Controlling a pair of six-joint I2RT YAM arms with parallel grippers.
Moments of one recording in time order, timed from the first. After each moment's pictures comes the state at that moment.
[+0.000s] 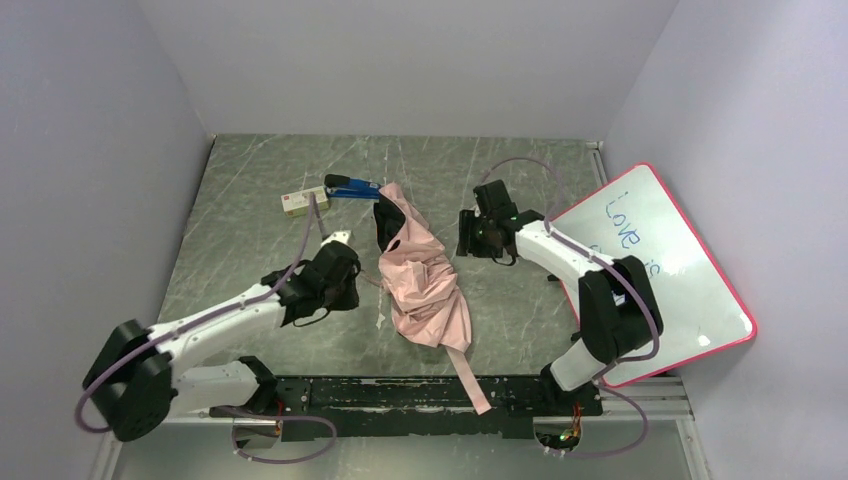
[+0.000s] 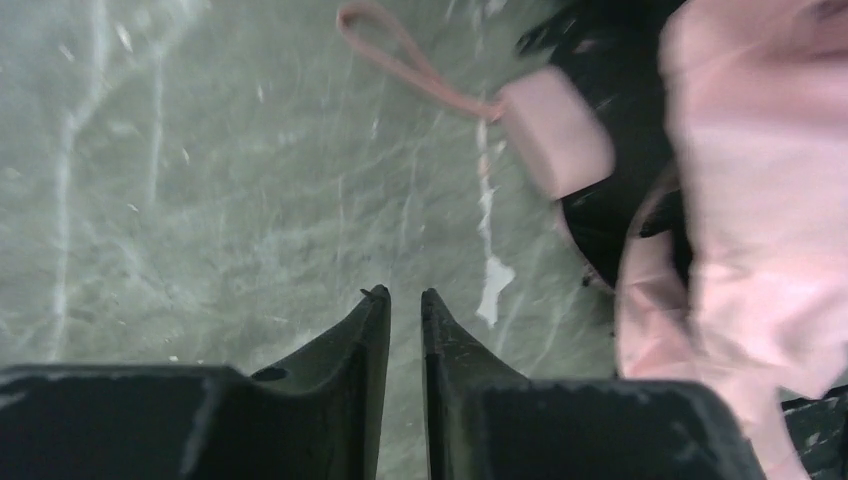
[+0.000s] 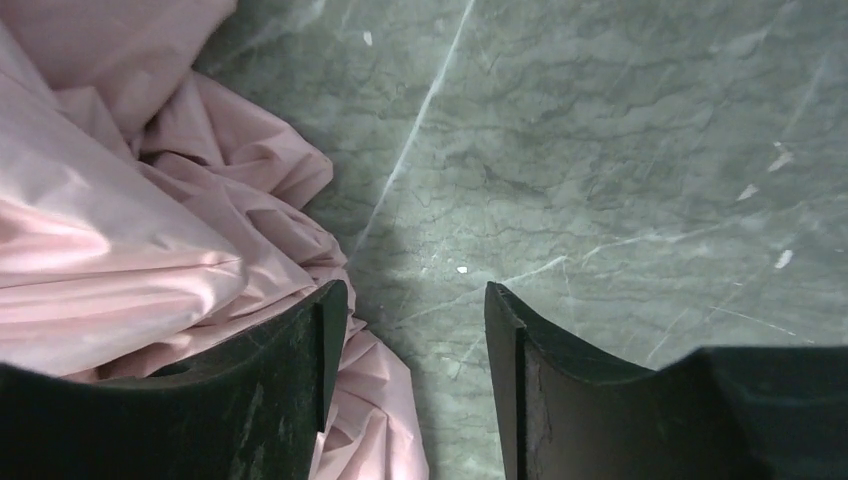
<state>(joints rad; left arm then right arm) -0.79 1.10 0.65 -0.42 -0.26 -0.70 0.42 1.56 1.02 -0.43 -0.03 0.40</state>
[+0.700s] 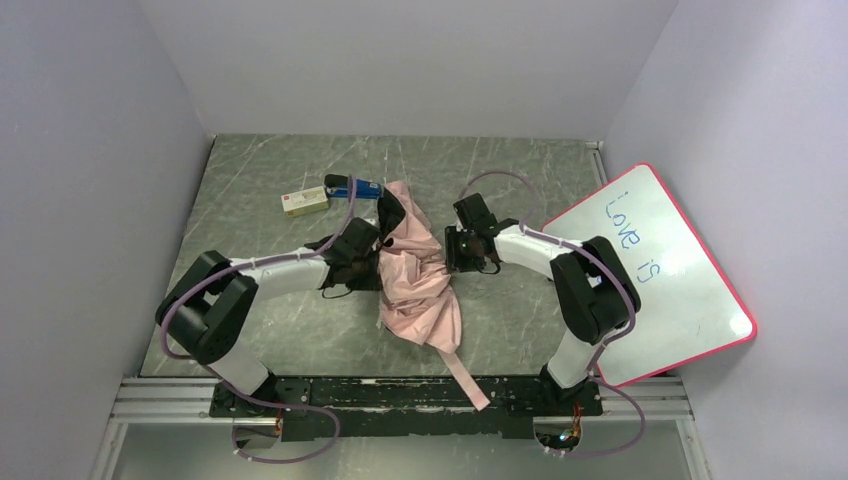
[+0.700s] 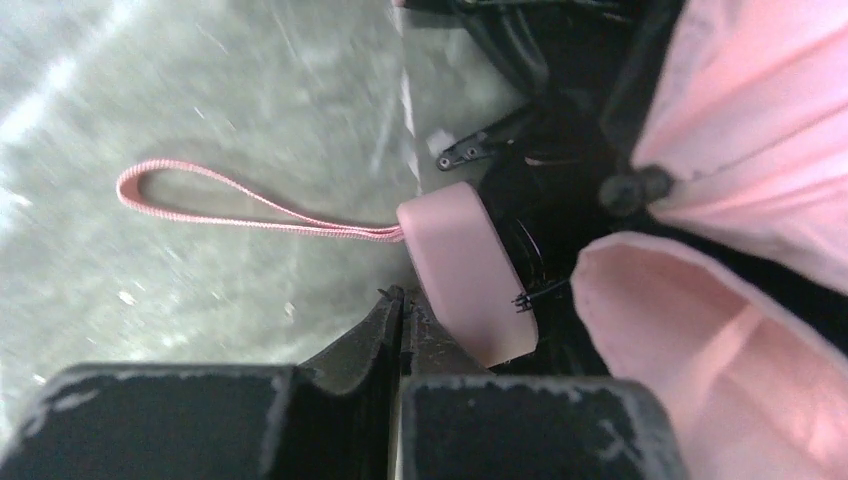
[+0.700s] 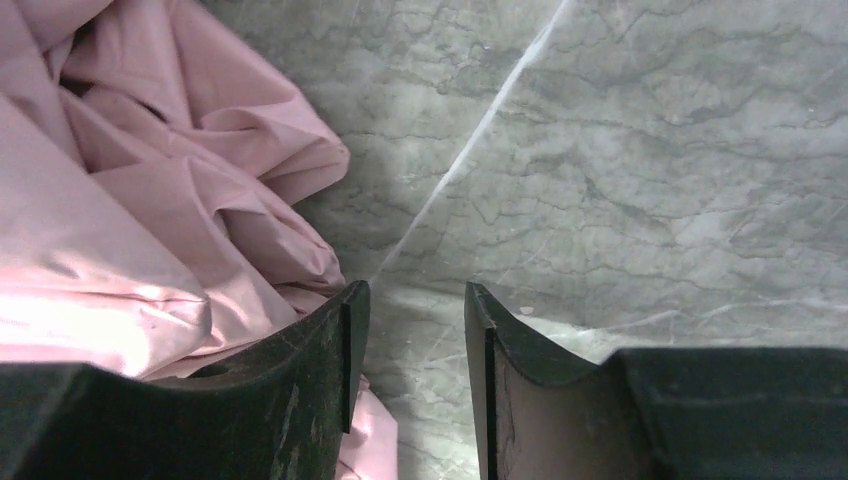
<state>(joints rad) -0.68 1.59 0.79 -0.21 -0.04 -0.63 0.51 1.72 0.99 -0.33 -0.07 0.40</state>
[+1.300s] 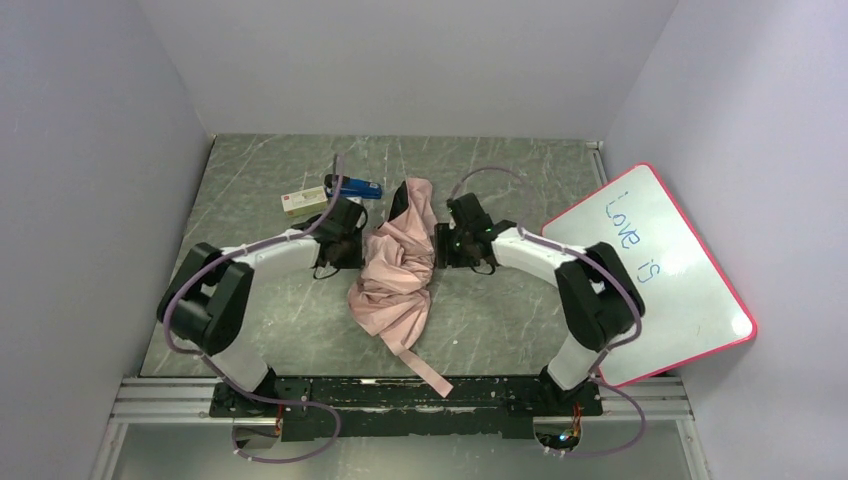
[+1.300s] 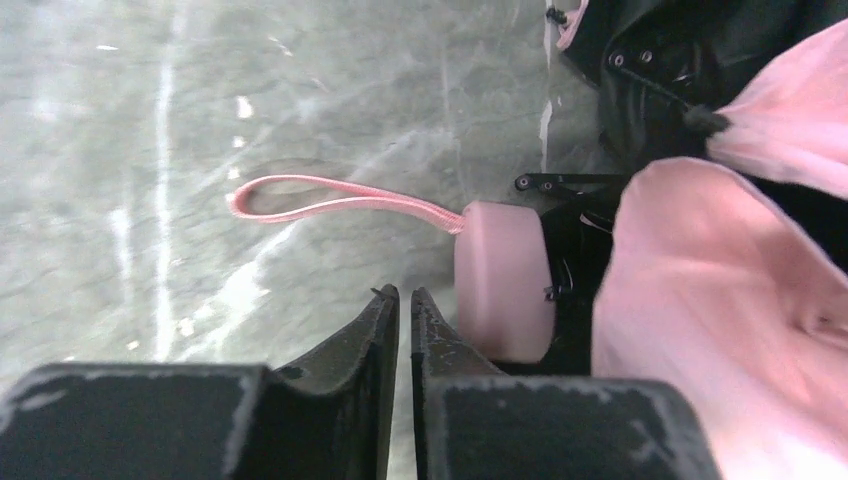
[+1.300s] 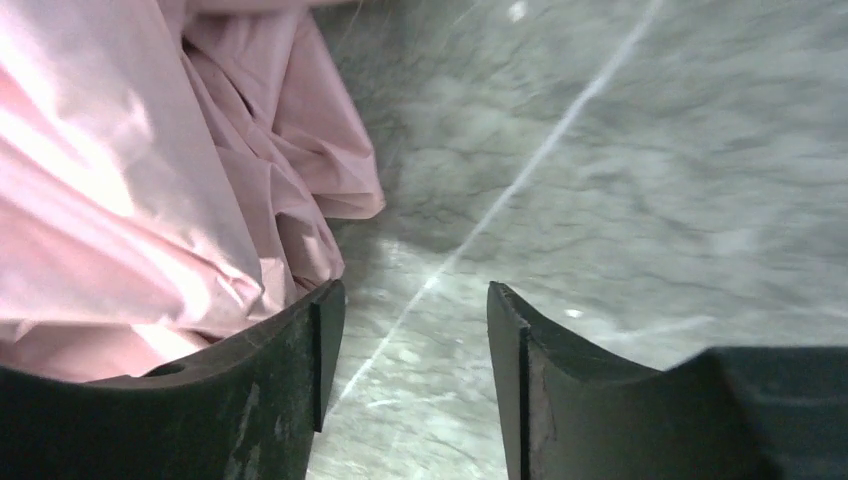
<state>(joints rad) -0.53 1.66 0.92 -0.26 -0.10 -0.48 0.57 1.71 0.99 -0.28 -0.05 0.42</state>
